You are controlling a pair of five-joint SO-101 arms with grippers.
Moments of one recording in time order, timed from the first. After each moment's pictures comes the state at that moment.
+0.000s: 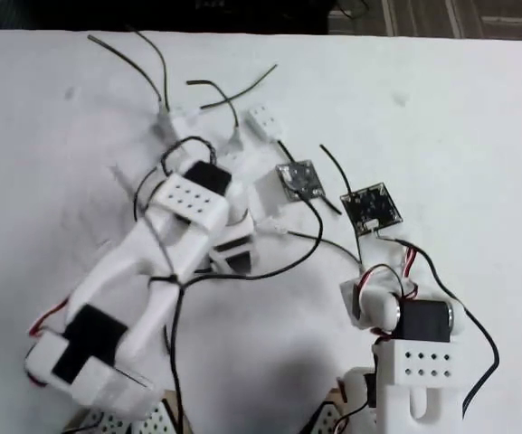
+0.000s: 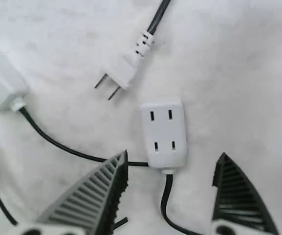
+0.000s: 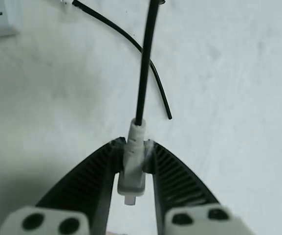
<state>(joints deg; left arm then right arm) 22.3 0.8 17.3 72.4 -42.4 -0.6 -65.5 59.4 79.8 23.0</state>
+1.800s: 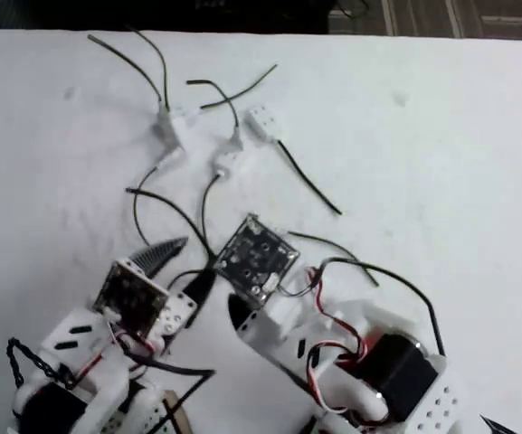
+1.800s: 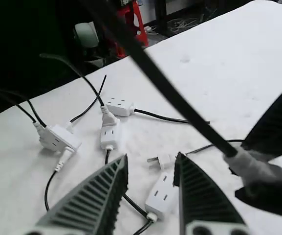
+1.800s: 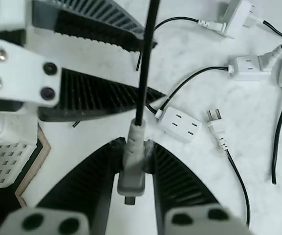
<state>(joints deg) 23.6 -104.3 67.3 68.7 -9.5 -52.8 -65.5 35.8 83.5 9.8</state>
